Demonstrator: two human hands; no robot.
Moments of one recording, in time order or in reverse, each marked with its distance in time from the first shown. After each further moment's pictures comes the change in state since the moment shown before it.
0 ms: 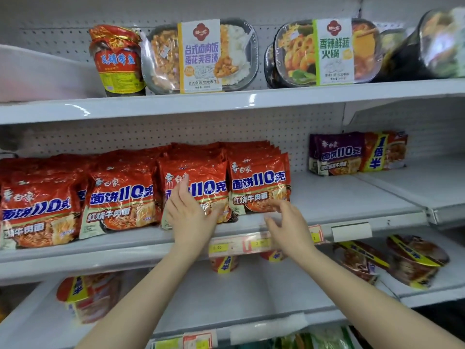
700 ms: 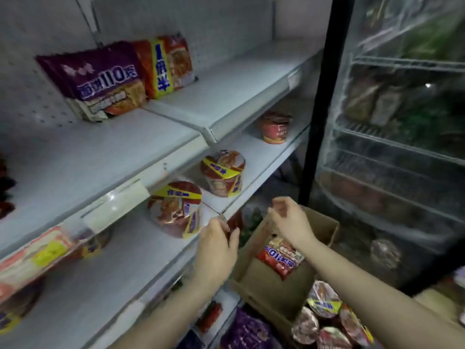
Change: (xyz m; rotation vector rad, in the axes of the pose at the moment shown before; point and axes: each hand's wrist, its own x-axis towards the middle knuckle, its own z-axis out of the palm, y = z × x) left_hand -0.272 0.274 0.225 -0.486 -0.987 0.334; right_hand -0.180 0.337 -0.202 -0.003 0.312 0.860
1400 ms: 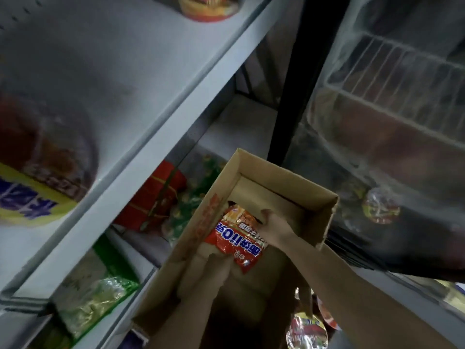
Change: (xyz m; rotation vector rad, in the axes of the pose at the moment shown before) left_hand 0.073 -0.148 0.434 -0.241 -0.804 -1.181; right_hand 0.202 0.356 0.090 -0.278 -0.575 0.659
